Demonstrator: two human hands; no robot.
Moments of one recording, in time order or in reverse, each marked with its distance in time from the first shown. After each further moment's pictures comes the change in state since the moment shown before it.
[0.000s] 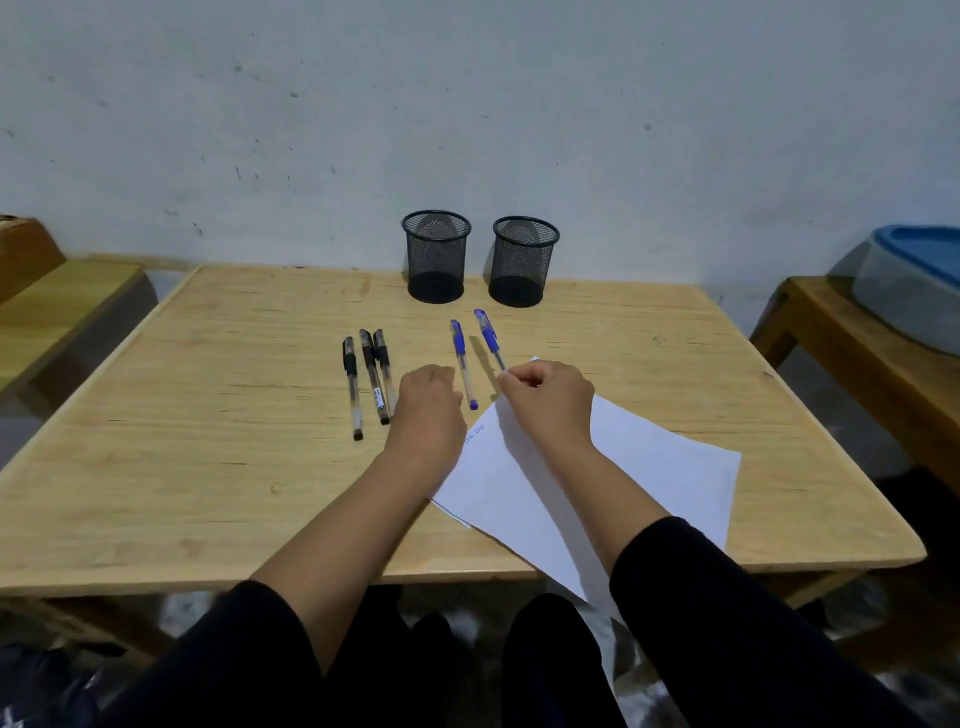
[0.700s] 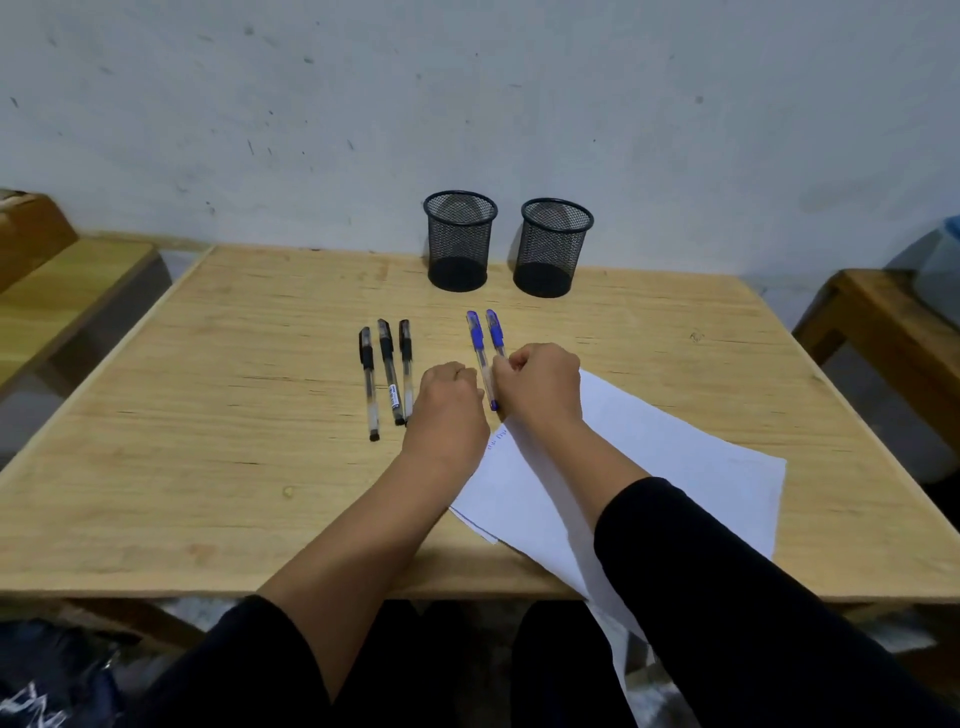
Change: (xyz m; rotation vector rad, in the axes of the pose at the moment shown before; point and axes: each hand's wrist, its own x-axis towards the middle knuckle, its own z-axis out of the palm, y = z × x) left_hand 0.008 -0.010 0.008 0.089 0.032 0.081; right_hand 0.028 -0.006 0.042 -0.201 -0.057 -0.012
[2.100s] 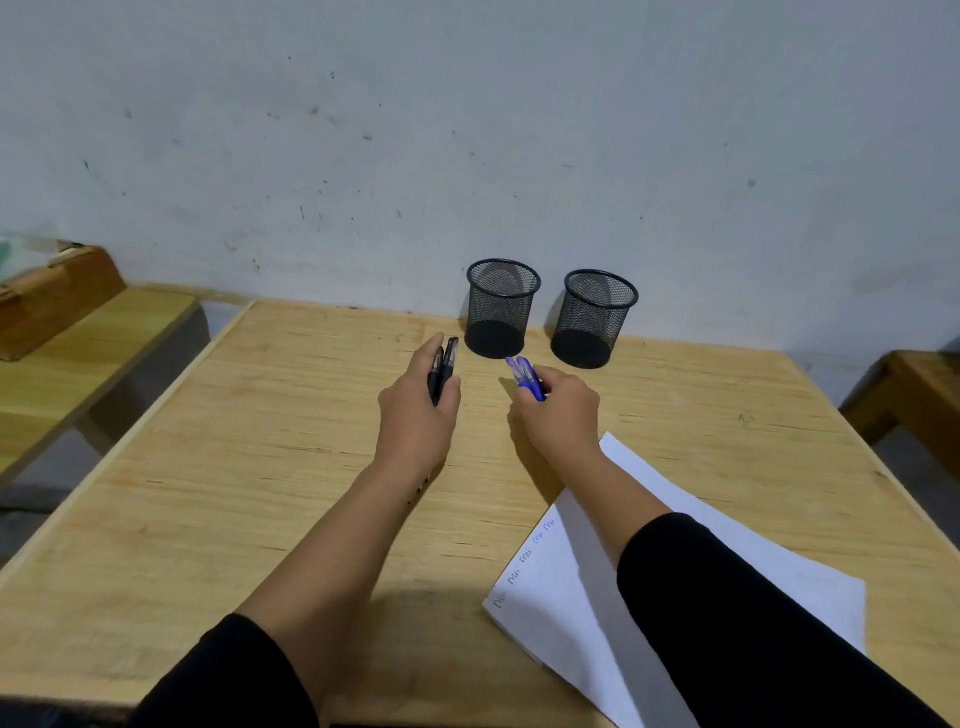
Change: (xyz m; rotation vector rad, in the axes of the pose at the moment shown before) left_hand 0.063 -0.045 -0.048 -0.503 0.208 -0.158; right_hand 0.049 -0.025 0.020 0.028 -0.033 -0.128
